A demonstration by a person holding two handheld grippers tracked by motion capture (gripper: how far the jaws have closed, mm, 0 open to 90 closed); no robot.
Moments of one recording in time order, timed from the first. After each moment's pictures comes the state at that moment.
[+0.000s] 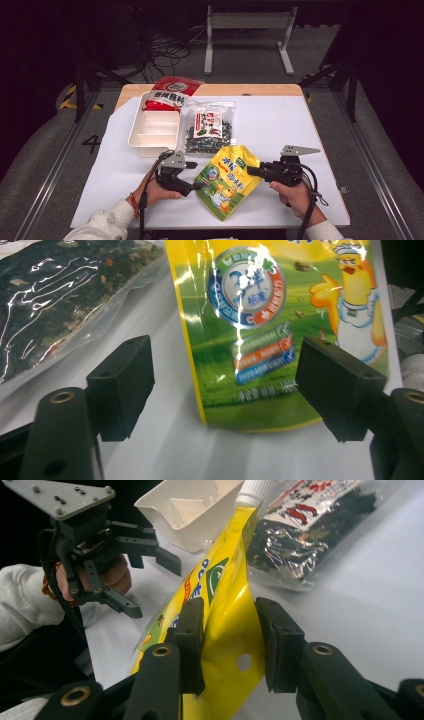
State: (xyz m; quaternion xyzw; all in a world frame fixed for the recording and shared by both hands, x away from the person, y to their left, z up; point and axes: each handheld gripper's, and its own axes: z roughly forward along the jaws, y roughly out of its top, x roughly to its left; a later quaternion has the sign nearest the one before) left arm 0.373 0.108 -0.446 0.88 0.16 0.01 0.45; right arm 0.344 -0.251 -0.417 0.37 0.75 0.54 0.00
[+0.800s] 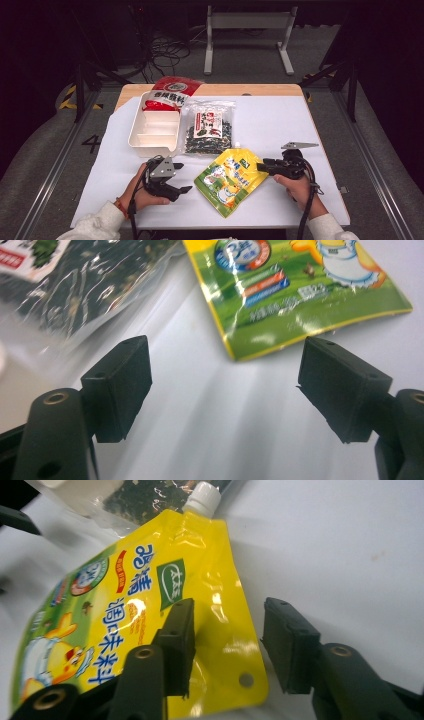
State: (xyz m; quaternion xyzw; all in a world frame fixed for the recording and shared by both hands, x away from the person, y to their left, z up) left arm 0.347 0.150 -0.442 0.89 0.16 0.10 0.41; right arm 0.373 -0.271 -0.439 0.46 0.78 0.42 0.06
